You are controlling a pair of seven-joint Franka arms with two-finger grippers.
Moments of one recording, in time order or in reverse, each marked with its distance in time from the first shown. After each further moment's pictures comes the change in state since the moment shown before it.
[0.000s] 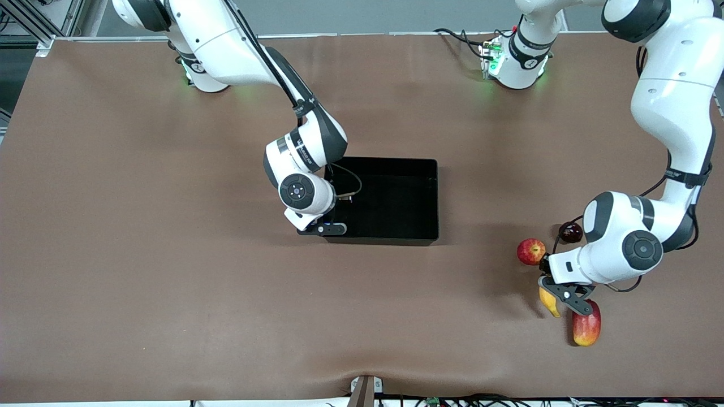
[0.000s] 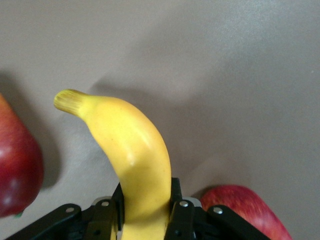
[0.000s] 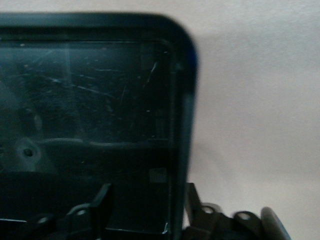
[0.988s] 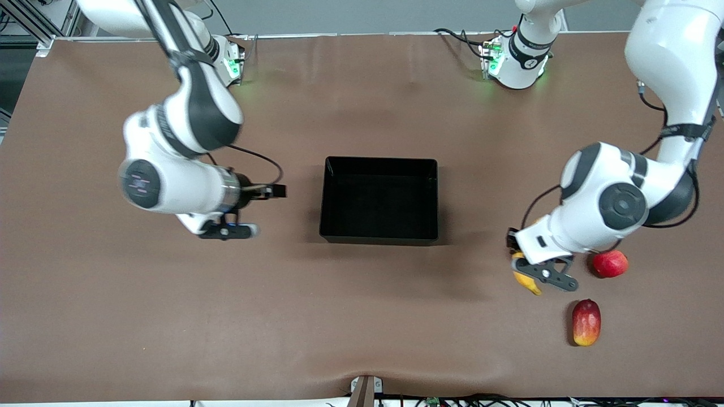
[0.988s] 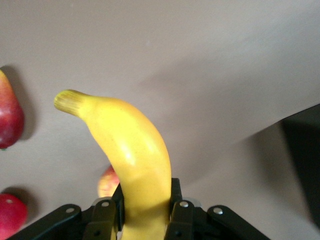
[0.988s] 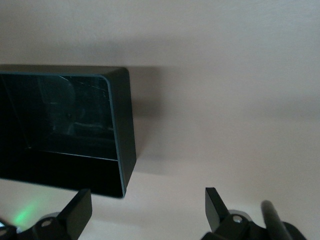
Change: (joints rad) left arm 0.000 -0.209 -0.173 -0.036 -0.026 -0.257 -0.343; right arm -0.226 -0.261 0.010 0.024 0.004 -0.292 -0.157
